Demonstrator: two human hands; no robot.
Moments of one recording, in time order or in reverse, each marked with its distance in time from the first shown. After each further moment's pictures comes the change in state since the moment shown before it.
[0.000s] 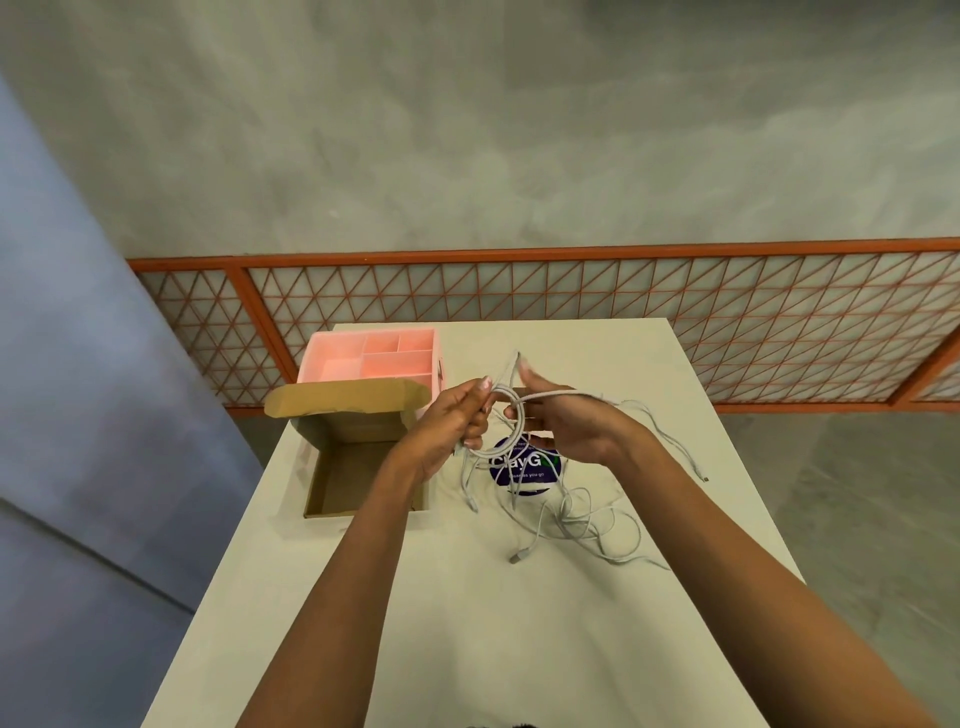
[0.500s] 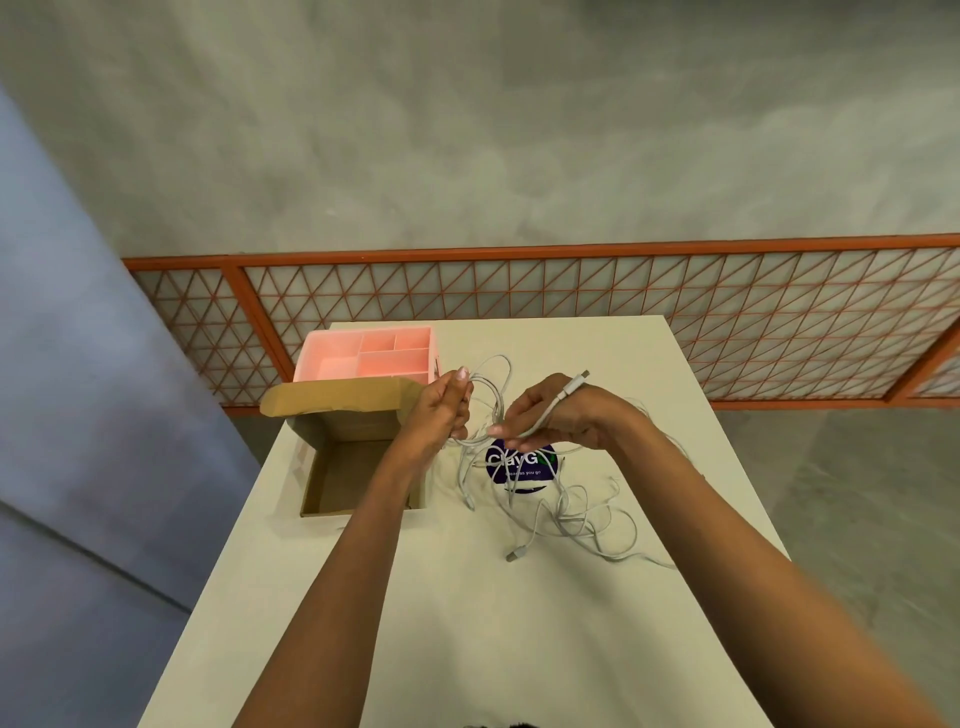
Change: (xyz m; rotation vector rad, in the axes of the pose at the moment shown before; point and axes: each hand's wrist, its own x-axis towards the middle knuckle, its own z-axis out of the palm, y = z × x) left_hand 0.004 -0.007 -0.005 0.056 0.170 0.108; right_hand -0.022 -0.022 0.011 -0.245 0.047 -0.001
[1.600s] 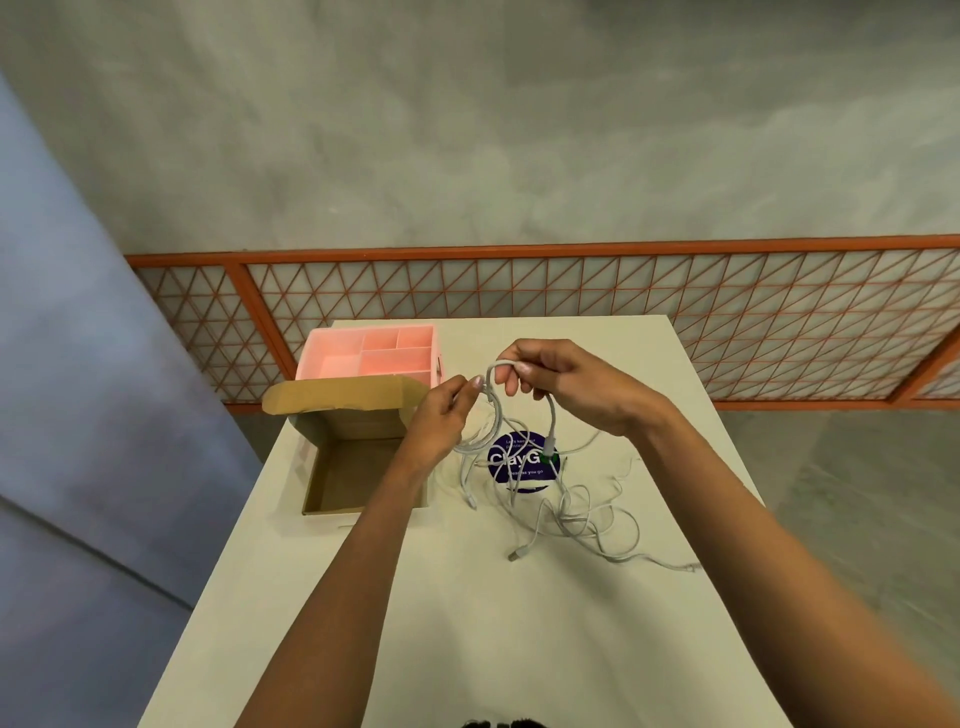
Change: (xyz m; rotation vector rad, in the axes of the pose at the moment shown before) left_hand 0.010 -0.021 -0.001 0.266 0.096 0.083; right_hand -0.016 -0.015 -0.009 -0.303 -0.004 -0.544
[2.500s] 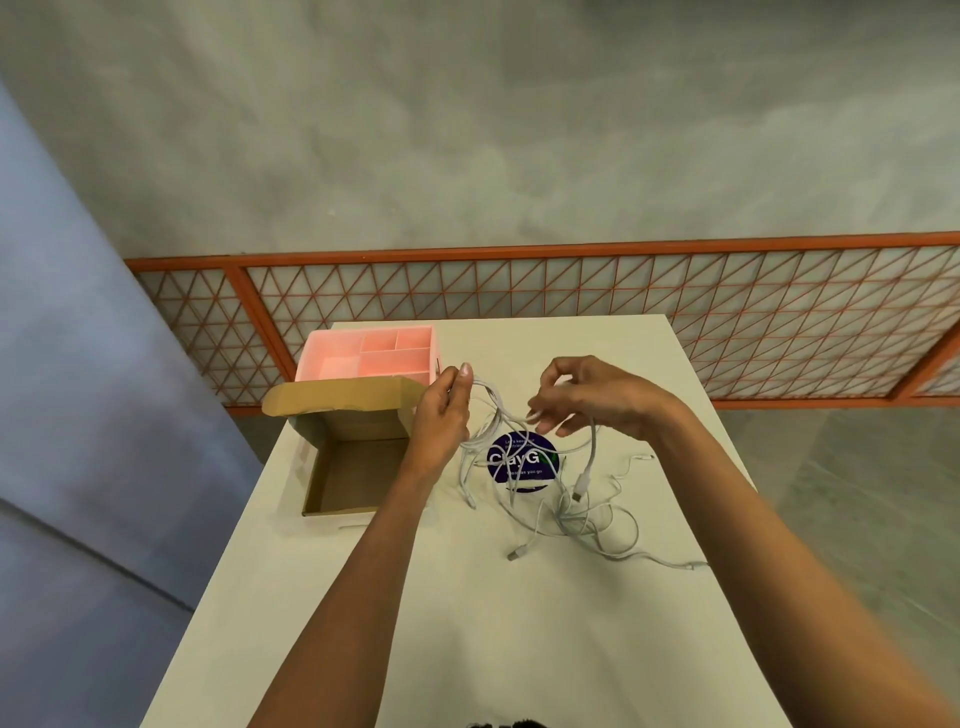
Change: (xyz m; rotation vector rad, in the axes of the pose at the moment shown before) left_hand -0.006 0.007 0.009 -0.173 0.110 0.059; right_hand -0.012 0.013 -0.013 0.190 0.053 0.430
